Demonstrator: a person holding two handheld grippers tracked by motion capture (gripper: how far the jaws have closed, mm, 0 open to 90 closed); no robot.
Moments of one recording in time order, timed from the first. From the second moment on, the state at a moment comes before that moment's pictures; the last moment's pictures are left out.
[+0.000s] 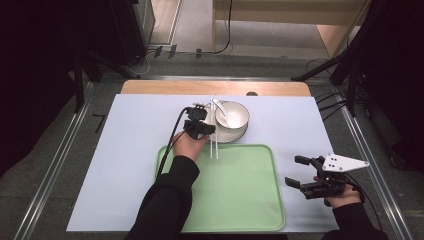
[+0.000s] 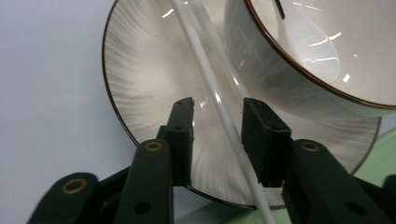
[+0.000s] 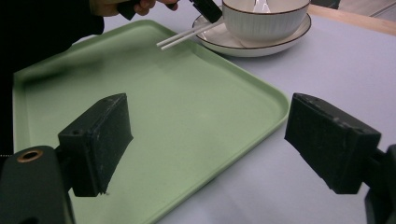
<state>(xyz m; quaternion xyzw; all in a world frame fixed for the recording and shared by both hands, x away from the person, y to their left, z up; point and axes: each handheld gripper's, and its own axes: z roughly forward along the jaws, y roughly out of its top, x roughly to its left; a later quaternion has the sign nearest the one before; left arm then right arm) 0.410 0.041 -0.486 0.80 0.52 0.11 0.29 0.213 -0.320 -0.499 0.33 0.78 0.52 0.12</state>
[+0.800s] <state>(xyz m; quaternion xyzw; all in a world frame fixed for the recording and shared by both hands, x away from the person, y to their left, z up) 0.424 0.052 -0.495 0.75 0.58 0.08 0.31 0.214 -0.321 -0.499 0.33 0.78 0.53 0.12</state>
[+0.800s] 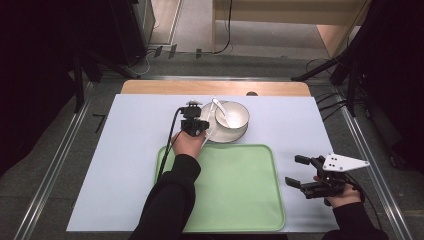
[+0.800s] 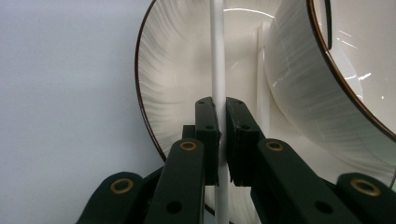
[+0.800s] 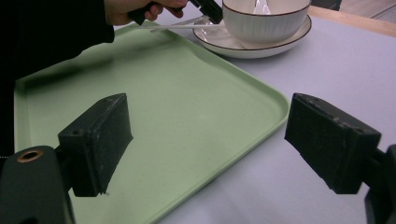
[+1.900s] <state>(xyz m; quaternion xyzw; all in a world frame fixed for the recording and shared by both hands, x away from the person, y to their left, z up) 0.315 0.149 -0.449 0.75 0.56 0.06 0.35 0.221 -0.316 -0.499 0.32 0.78 0.52 0.12</state>
